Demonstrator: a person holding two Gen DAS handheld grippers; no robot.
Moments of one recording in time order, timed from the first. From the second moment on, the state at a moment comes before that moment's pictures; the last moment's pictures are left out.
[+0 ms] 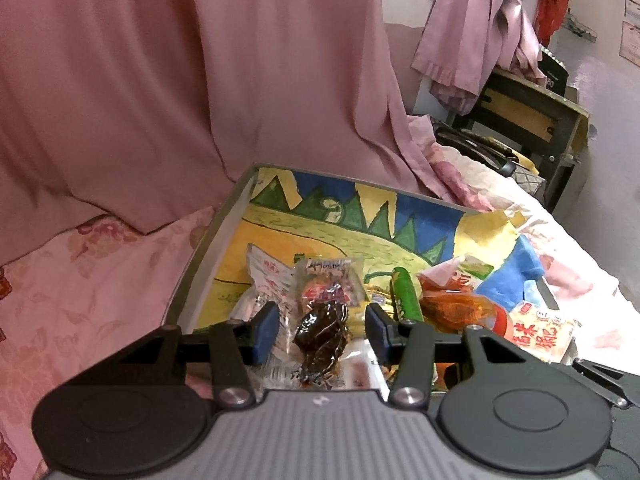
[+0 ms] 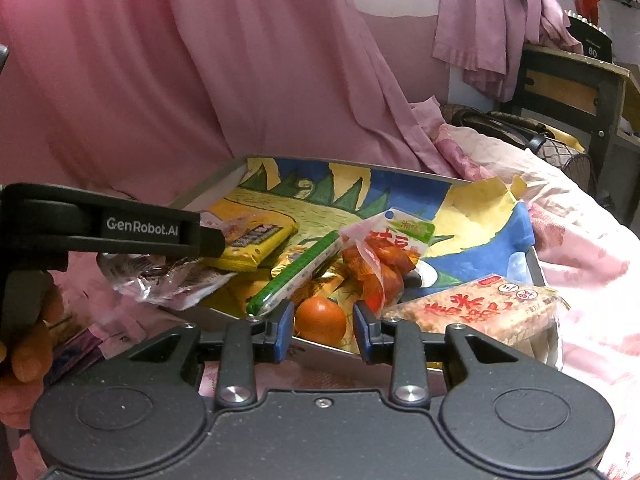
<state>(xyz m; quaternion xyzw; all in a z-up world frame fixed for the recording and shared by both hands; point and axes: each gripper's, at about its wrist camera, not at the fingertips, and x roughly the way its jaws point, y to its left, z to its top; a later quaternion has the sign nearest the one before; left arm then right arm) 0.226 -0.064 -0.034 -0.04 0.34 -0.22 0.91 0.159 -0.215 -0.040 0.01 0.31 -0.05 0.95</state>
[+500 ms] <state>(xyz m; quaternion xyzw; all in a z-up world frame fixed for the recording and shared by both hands) 0.197 -0.033 0.003 -0.07 0.30 -0.19 0.93 0.120 -0.214 0.000 0.03 0.26 -0.07 0.96</state>
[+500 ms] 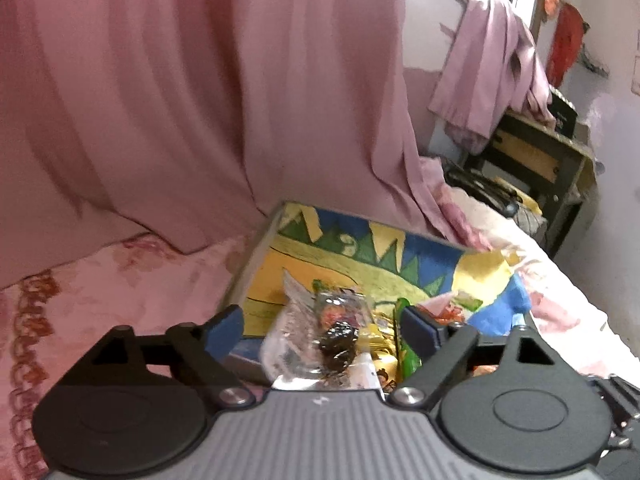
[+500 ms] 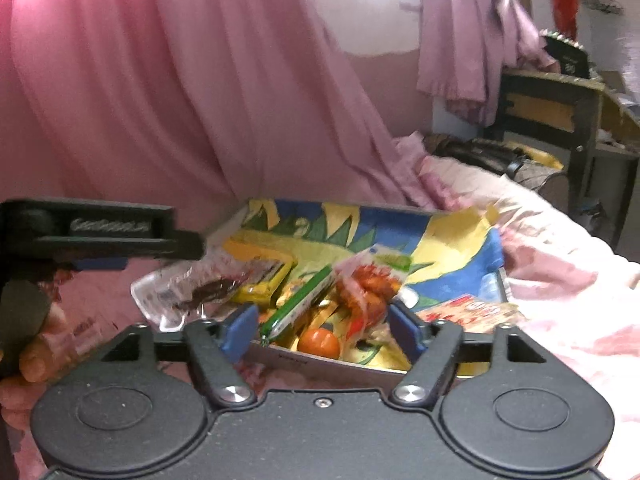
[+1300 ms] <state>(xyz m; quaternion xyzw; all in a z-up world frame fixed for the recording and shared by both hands) 0.046 0.030 0.054 0.00 0.19 -0.10 0.98 -0.015 -0.200 0.059 0.07 0.18 -0.06 0.98</state>
